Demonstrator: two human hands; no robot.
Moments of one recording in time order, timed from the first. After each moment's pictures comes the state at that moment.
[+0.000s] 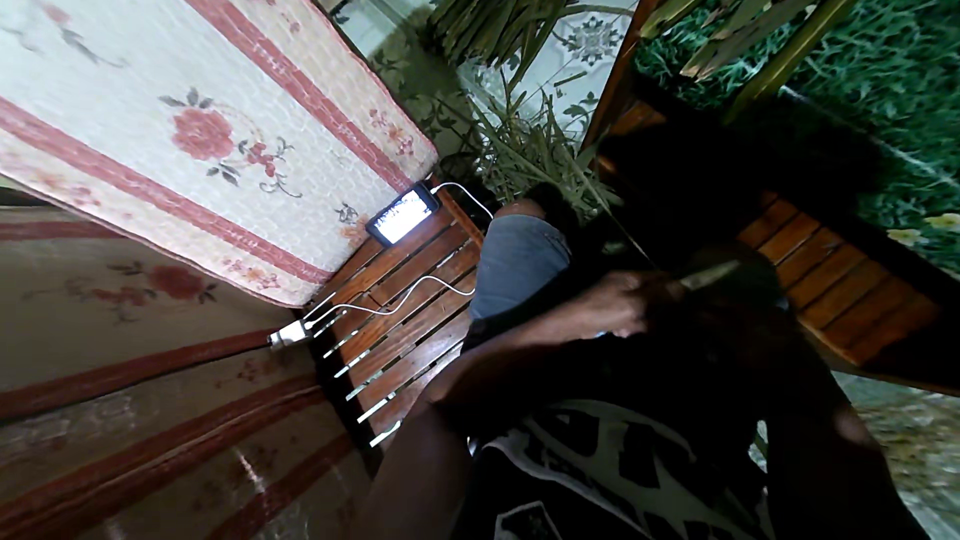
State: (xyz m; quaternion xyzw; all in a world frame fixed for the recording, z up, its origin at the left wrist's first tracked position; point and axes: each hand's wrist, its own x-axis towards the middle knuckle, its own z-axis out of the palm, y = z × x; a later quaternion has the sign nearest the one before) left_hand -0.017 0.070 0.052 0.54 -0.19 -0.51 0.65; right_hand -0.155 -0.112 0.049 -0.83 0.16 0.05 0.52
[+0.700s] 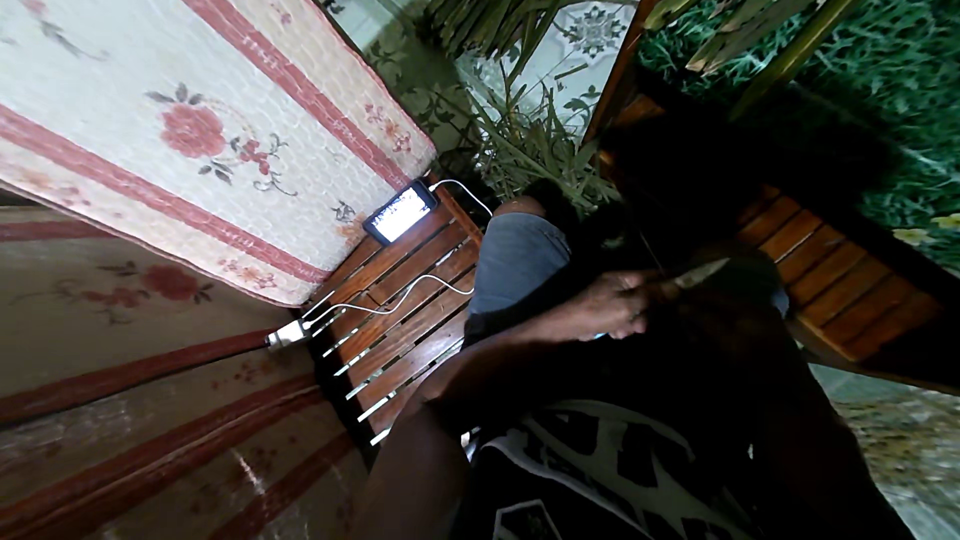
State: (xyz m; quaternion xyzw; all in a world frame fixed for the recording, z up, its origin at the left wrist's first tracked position) left_hand -0.015 0.074 0.045 0.52 -0.16 -0.52 0.66; right_hand -0.142 -0.110 0.038 -0.84 0.15 0.03 0.53
